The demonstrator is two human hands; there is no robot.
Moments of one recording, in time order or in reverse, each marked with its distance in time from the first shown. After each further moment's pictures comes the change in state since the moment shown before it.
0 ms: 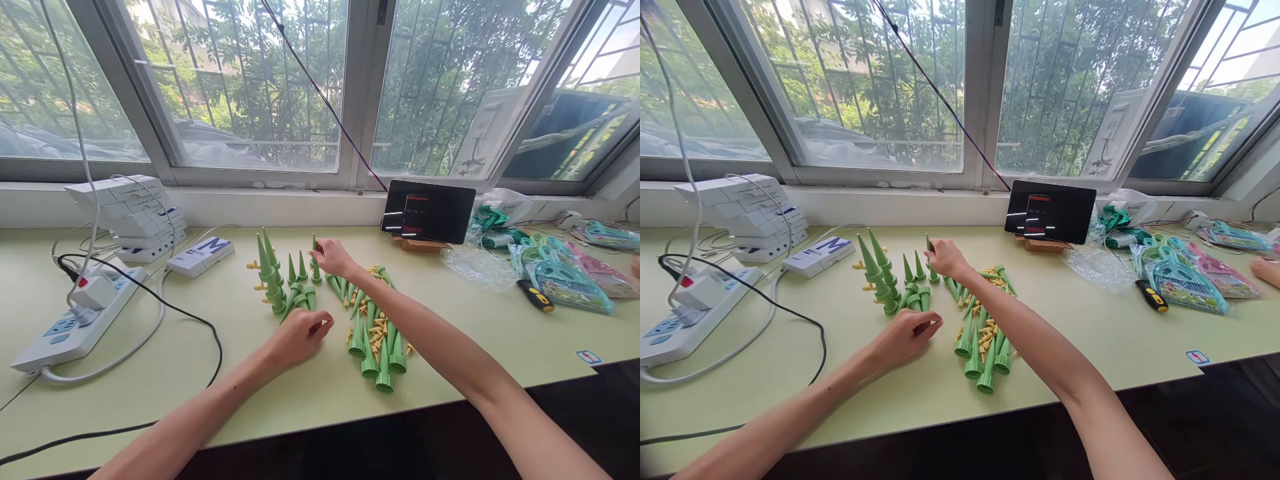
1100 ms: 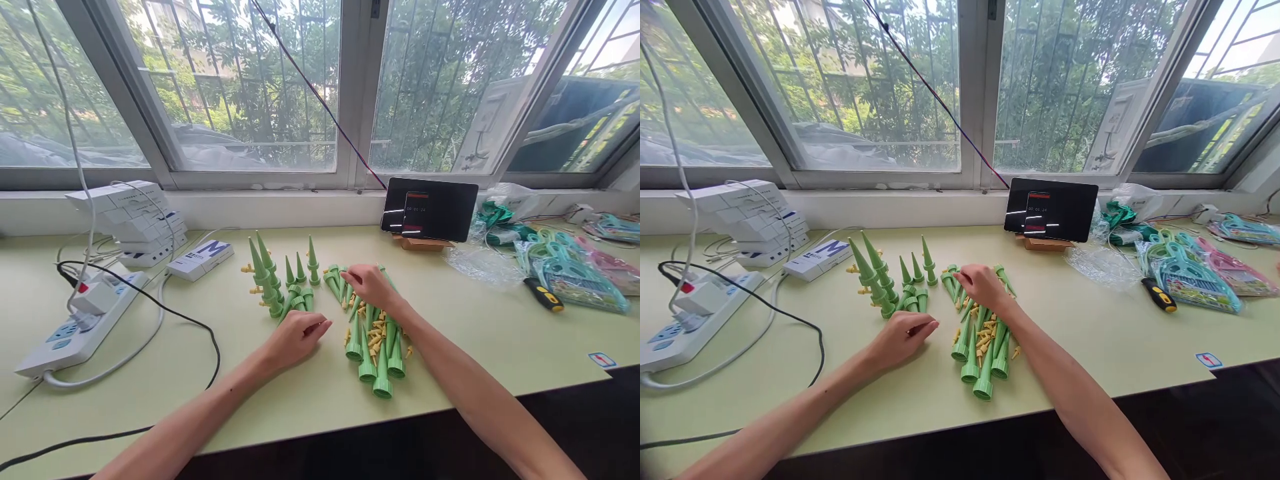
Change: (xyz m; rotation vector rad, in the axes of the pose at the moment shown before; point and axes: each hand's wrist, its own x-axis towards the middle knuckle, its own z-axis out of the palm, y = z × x) left_hand 0.001 -0.004 -0.001 0.020 0.031 0.055; right_hand -0.093 0.047 -0.026 0.012 0.104 -0.163
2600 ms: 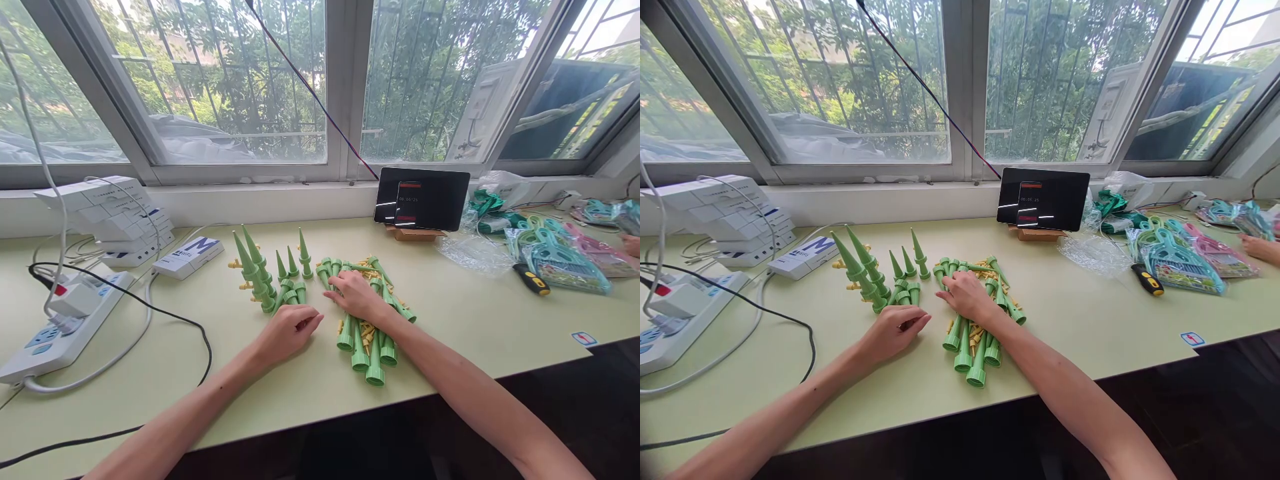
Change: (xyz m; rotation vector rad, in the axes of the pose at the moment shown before) left_hand 0.001 0.004 -0.002 0.096 0.014 0.018; right_hand -0.019 -0.021 0.022 -0.325 -0.246 0.030
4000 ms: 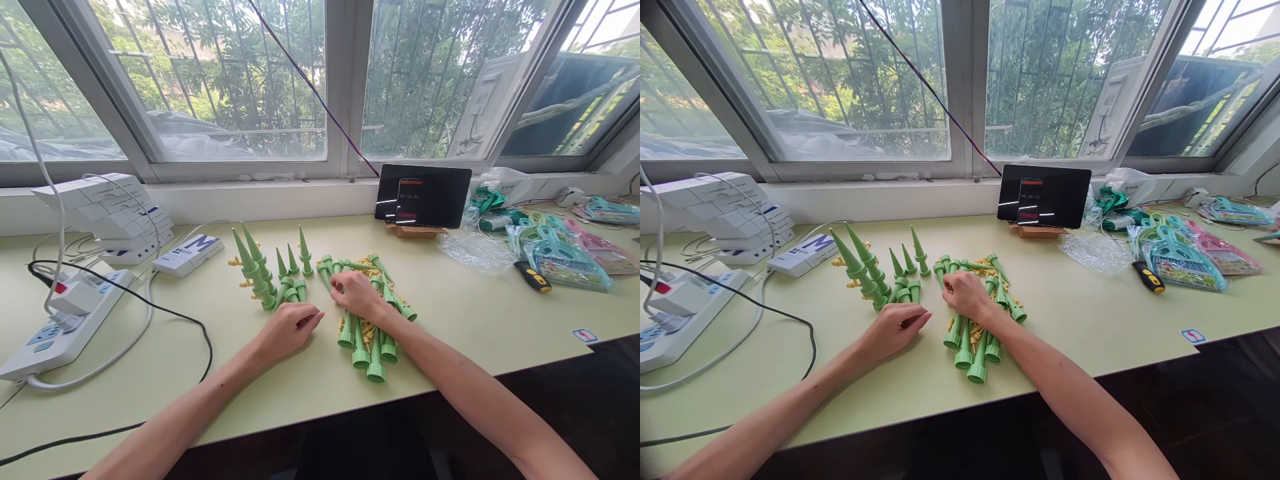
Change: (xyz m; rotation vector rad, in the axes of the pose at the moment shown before) left_hand 0.000 0.002 -0.001 -0.012 0.012 0.004; right_hand -0.002 -0.008 -0.005 0.199 0.077 0.123
